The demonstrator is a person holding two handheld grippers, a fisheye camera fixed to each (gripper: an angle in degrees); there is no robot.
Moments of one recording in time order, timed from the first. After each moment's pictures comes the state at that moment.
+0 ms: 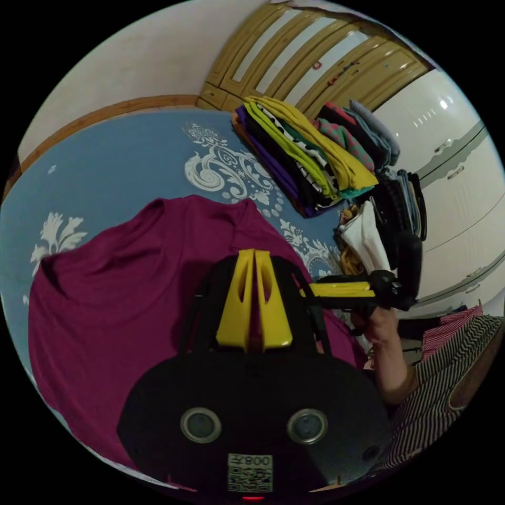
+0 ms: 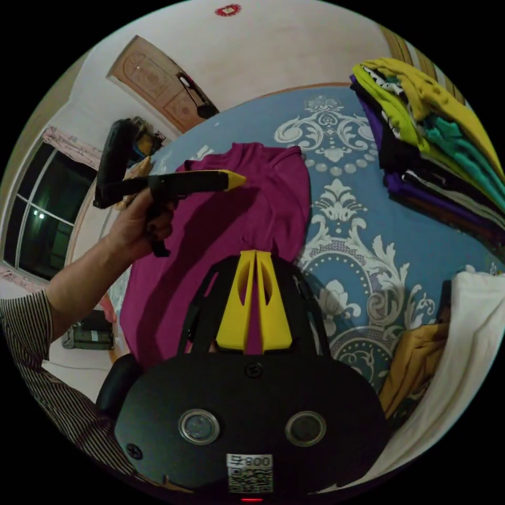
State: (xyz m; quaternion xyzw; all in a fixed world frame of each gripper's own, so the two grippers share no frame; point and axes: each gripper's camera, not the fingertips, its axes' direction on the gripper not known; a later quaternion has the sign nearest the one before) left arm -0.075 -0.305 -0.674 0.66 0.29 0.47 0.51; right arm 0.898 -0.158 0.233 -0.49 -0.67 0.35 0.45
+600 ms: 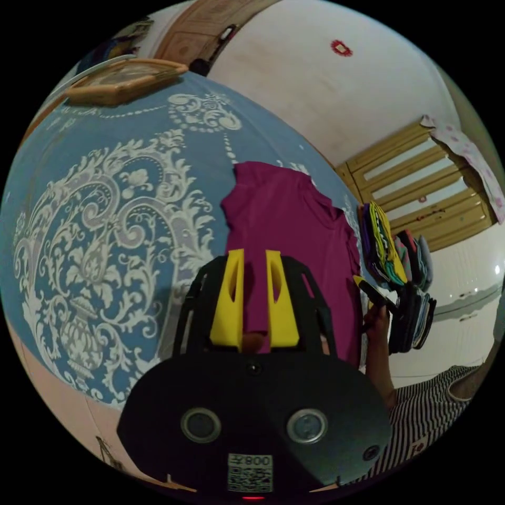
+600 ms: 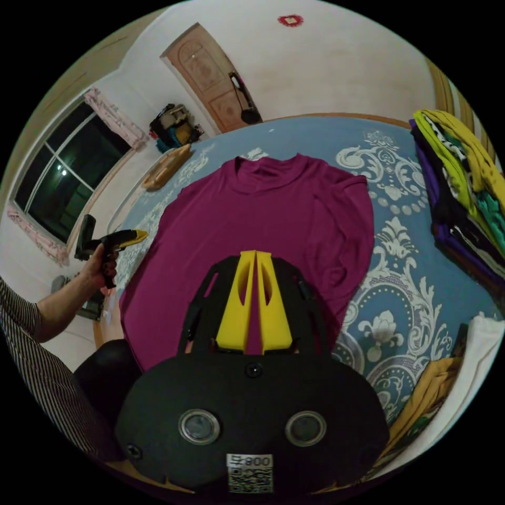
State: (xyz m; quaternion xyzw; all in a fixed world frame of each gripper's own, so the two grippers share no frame) left arm -0.571 -0.220 -0.443 0.62 0.52 0.13 0.57; right arm 0.778 -0.245 0.211 -0.39 -0.72 0.32 0.49
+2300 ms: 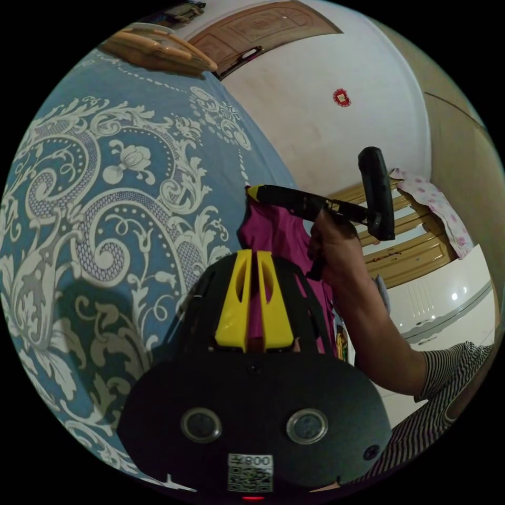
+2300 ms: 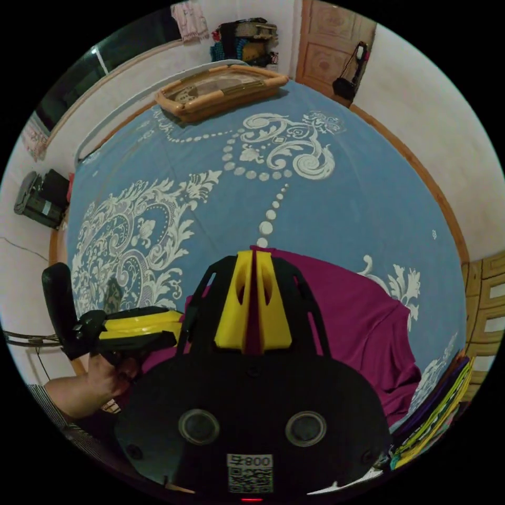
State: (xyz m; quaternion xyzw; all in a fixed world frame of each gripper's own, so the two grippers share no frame) left arm -0.741 -0.012 -0.324 0.61 0.65 0.15 0.43; right arm 0.265 -0.681 0.282 -0.31 -0.78 0.04 0.54
